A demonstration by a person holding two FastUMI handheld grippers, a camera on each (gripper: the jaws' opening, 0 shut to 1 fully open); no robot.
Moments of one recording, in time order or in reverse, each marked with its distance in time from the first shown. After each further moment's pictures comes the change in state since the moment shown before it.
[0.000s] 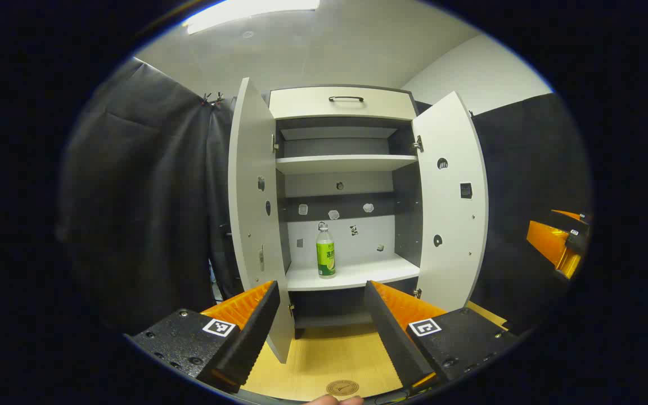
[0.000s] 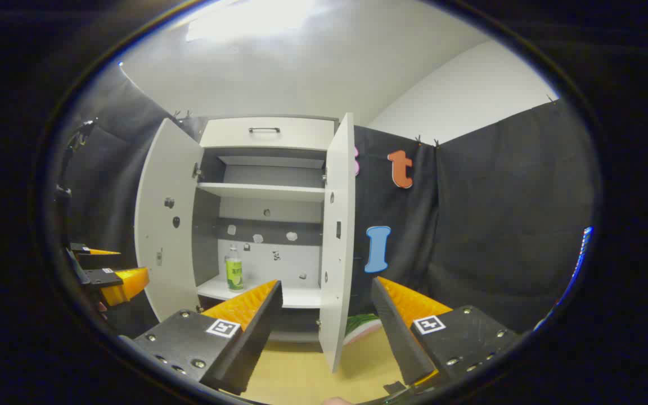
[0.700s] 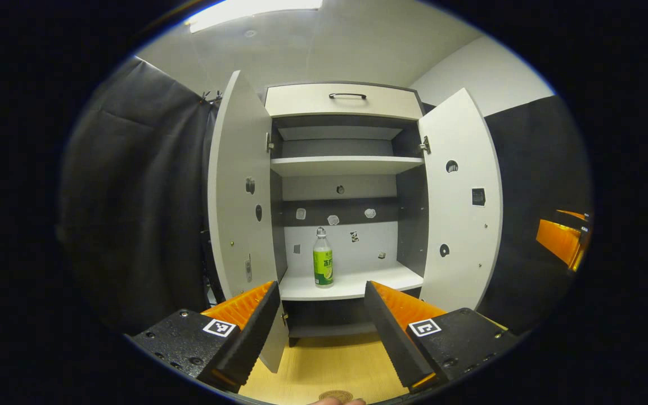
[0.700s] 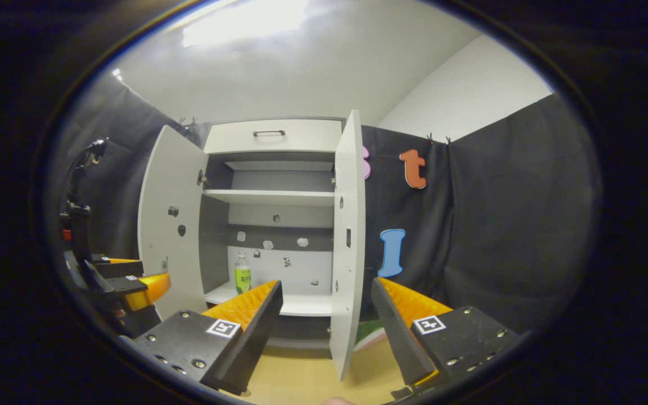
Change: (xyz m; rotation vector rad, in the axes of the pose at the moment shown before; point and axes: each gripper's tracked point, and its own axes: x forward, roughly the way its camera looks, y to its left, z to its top) left arm 0.059 -0.011 0.005 -0.014 -0.009 -0.008; right arm 0.041 0.002 0.001 0.020 -0.004 0.049
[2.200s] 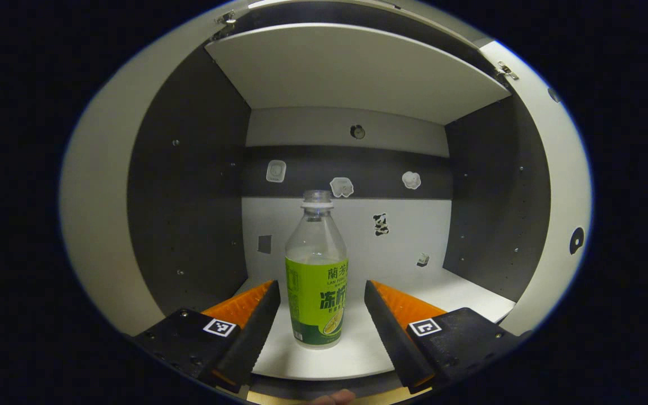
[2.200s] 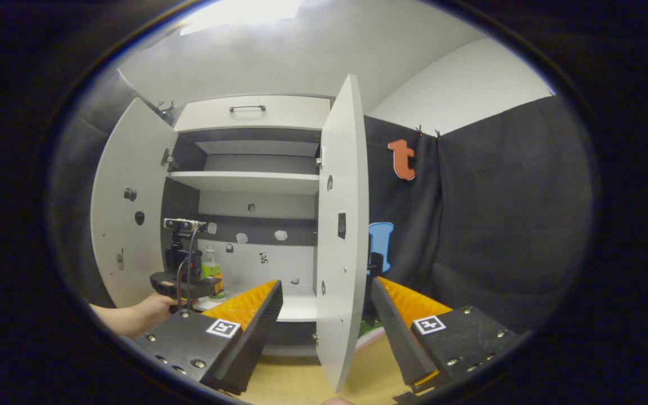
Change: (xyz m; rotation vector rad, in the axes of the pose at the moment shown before) left arm 0.389 0.016 -0.119 -0.062 0.041 -0.010; right arm 0.081 -0.013 -0.048 -0.027 0.043 -0.138
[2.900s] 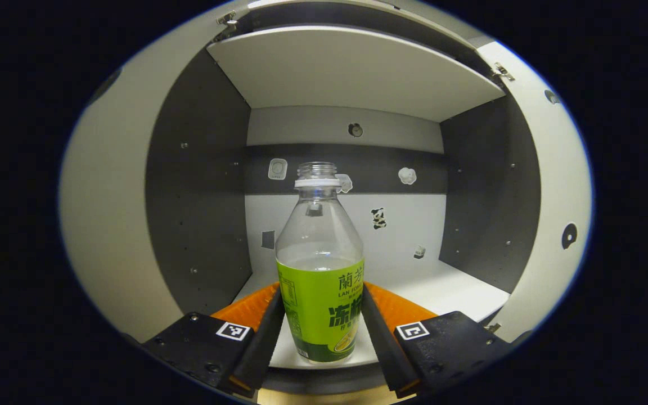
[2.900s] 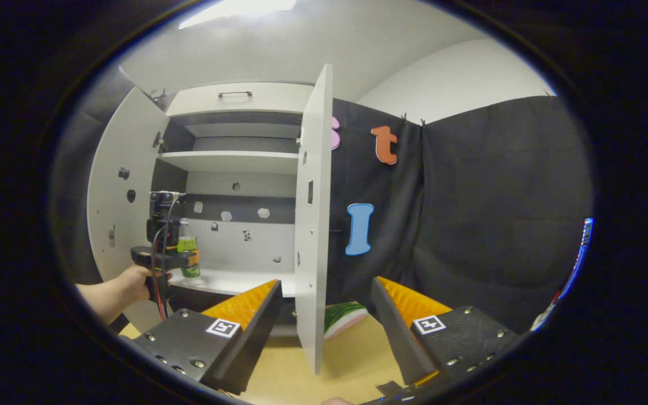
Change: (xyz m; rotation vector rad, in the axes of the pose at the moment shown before) left arm -0.056 0.004 0.008 0.012 0.034 -0.042; right arm -0.046 -0.039 -0.032 -0.005 0.069 -0.049
